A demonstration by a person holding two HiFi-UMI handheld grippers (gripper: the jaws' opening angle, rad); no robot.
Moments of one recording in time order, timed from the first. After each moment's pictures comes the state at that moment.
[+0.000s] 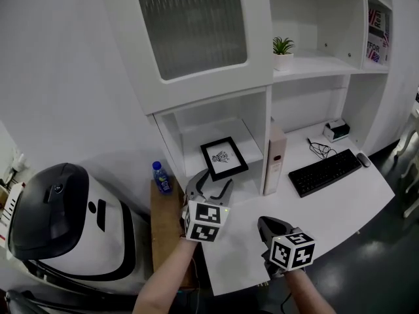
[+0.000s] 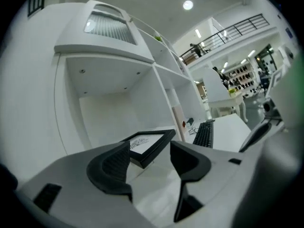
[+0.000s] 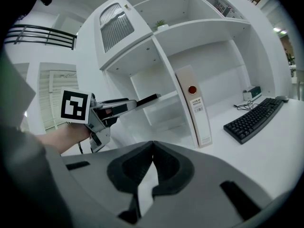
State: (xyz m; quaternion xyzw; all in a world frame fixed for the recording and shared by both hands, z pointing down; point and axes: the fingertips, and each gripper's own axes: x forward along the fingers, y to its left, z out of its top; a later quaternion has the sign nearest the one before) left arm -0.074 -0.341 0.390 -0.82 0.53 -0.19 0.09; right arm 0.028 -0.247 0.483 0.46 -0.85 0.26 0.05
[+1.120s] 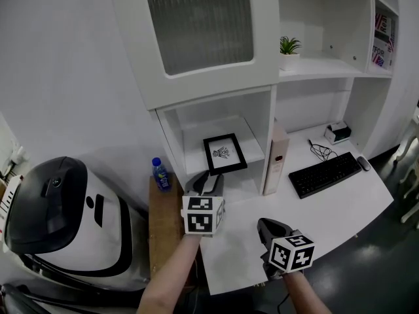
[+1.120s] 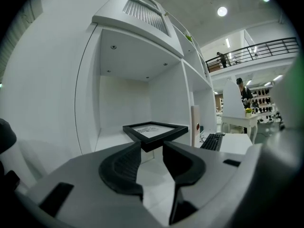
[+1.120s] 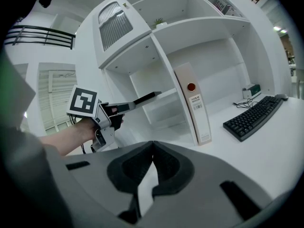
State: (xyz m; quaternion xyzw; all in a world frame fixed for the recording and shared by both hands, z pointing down) left arm -0.102 -0.361 0.410 -0.80 0.58 -0.12 -0.04; right arm 0.027 -0.245 0.492 0.46 -0.85 0.27 0.06
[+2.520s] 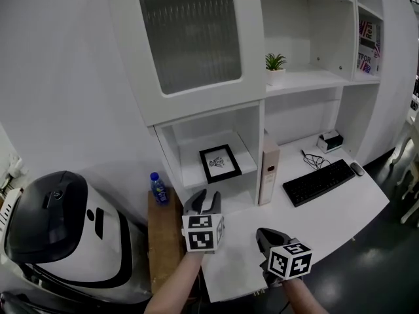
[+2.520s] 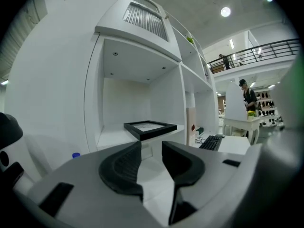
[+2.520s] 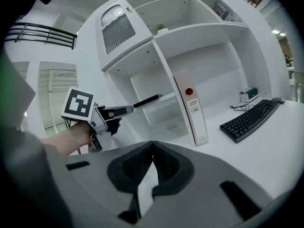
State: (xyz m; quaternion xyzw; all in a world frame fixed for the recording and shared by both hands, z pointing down) left arm -0.095 -0.331 0.410 -0.79 0.60 -0.11 -0.05; right arm 0.039 -0.232 0.481 0.47 -0.85 0.25 0.06
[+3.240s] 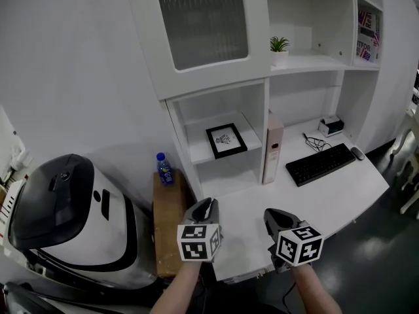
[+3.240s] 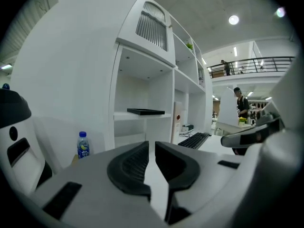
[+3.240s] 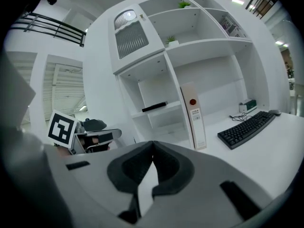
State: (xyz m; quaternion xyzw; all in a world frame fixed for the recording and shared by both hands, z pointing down) left arm -0.116 -0.231 0.442 -0.80 0.58 -0.10 -0.10; right arm 0.038 -0.194 0.454 0.48 -0.85 0.21 0.06
